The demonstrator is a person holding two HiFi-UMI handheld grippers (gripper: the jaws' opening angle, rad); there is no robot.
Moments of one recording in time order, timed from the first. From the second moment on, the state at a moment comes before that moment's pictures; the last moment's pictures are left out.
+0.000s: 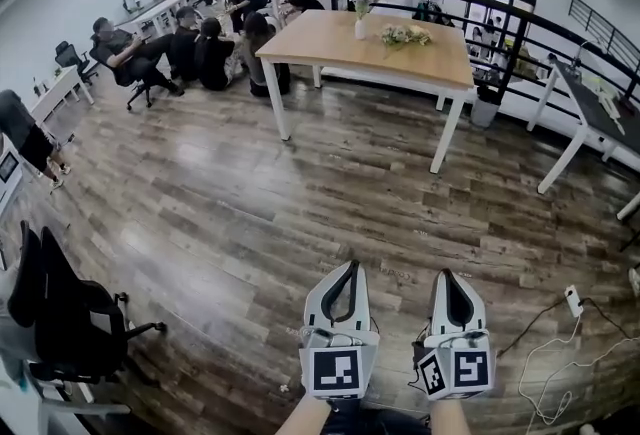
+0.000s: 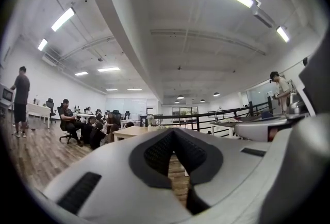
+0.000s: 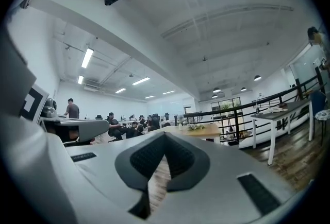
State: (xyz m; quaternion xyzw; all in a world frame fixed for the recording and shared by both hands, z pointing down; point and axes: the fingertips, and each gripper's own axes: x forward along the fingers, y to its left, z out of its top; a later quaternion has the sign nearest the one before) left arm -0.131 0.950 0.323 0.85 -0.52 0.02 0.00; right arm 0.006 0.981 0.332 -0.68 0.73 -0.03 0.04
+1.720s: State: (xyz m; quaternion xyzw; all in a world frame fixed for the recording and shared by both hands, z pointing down) left arm -0.070 0.666 0.336 0.83 -0.56 0.03 0.01; right arm 0.063 0.678 0.341 -0.63 0.77 -0.04 0.04
